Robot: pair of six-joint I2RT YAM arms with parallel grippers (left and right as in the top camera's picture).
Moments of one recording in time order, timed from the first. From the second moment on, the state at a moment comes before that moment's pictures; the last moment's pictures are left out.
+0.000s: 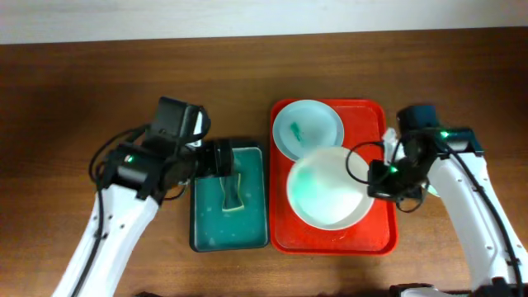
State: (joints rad) left arm -0.33 1.33 1.30 -1.06 0.07 -0.39; right arm 0.03 1.42 1.17 -1.30 -0.25 0.18
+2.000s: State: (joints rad) left arm -0.33 1.31 1.30 -1.06 0.06 -0.38; right arm 1.09 1.54 1.28 -0.86 1.10 0.33
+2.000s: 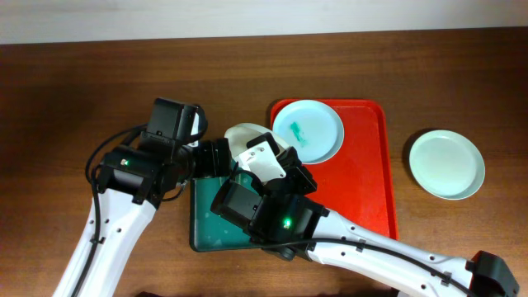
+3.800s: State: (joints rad) left arm -0.33 1.31 1.30 -1.06 0.06 -0.38; right arm 0.07 1.95 1.31 -0.62 -0.17 0.24
